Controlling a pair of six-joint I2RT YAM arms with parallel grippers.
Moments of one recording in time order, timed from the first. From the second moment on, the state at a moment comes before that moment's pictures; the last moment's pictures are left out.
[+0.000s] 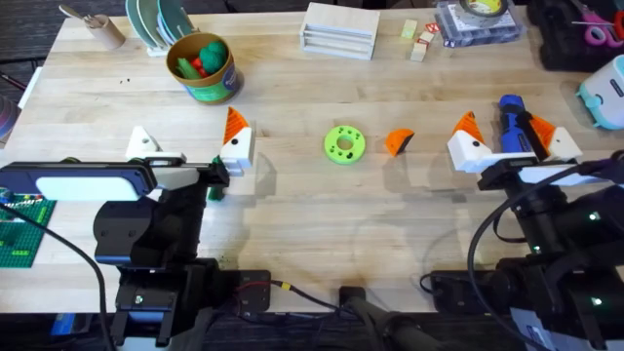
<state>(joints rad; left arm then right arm) -0.01 0.00 0.01 -0.02 0.00 0.00 0.00 0.00 0.01 -0.10 -0.02 0.00</state>
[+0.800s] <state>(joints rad) -0.01 0.00 0.01 -0.02 0.00 0.00 0.00 0.00 0.02 -0.14 -0.02 0.00</state>
